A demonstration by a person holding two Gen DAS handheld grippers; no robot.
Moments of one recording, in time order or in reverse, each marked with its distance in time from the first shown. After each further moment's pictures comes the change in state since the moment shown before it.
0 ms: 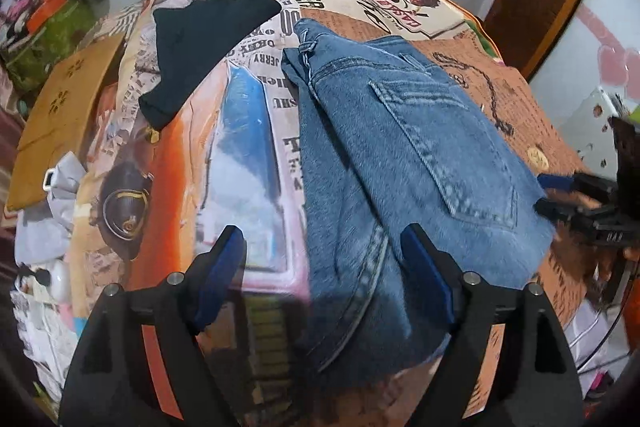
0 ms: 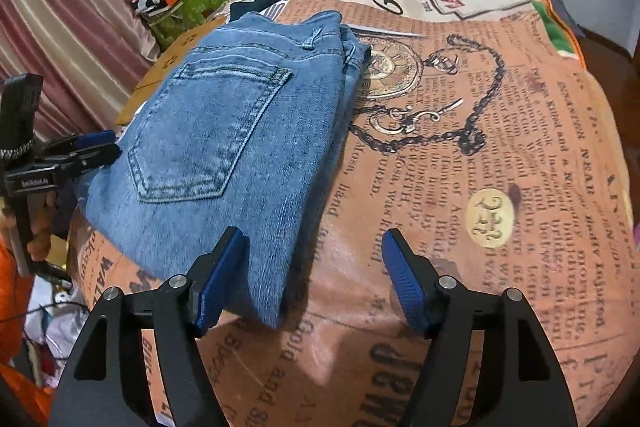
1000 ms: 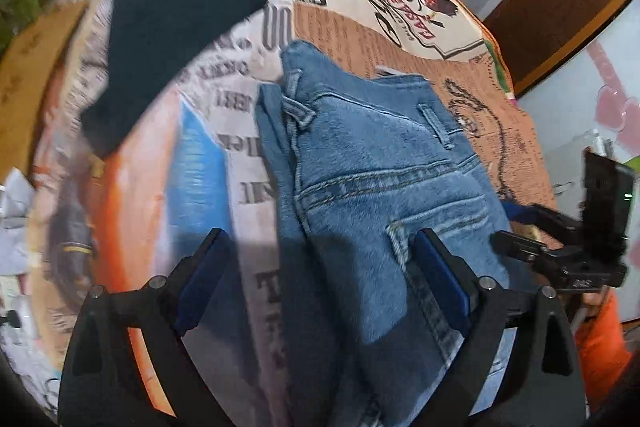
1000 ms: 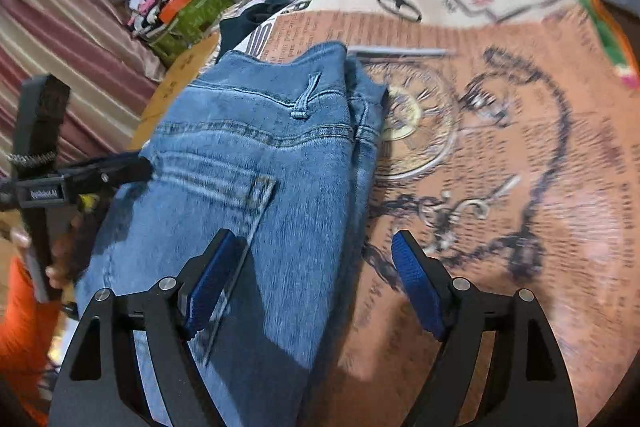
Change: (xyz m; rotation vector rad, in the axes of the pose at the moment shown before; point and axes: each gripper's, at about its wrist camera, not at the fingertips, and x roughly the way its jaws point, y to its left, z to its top) left arm 0.080 0.018 0.105 -0.137 0.155 -0.187; right arm 0.071 -0.036 0.087 0.175 0.051 0.203
